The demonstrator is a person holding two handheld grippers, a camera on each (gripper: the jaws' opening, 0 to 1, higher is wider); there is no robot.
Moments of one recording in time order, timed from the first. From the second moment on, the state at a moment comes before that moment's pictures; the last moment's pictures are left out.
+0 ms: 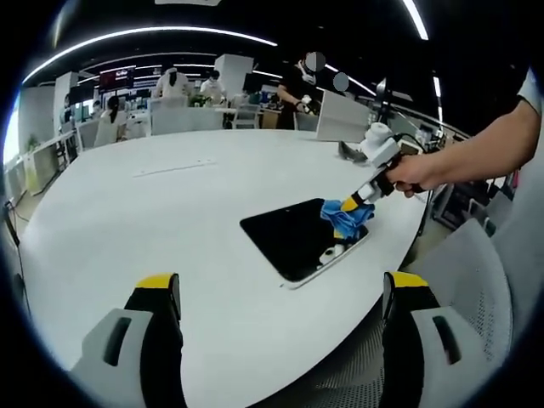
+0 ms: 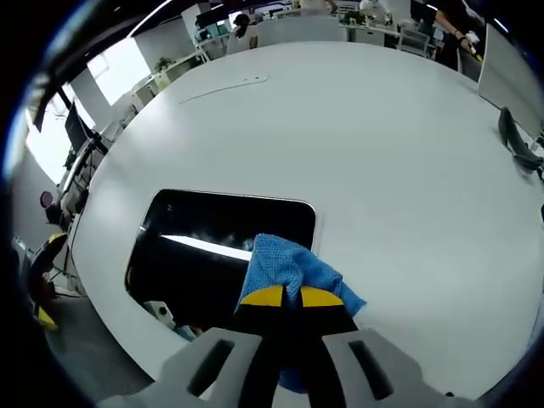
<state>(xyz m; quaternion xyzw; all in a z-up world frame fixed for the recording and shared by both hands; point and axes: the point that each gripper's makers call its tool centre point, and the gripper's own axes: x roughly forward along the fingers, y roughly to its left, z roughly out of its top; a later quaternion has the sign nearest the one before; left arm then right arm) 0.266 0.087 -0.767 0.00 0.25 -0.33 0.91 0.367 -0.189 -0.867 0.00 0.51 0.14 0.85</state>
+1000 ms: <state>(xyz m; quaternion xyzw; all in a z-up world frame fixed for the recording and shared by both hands) 0.267 0.087 -0.769 0.01 0.24 -0.32 0.91 0.342 -0.182 -0.866 0.02 0.51 0.13 0.85</state>
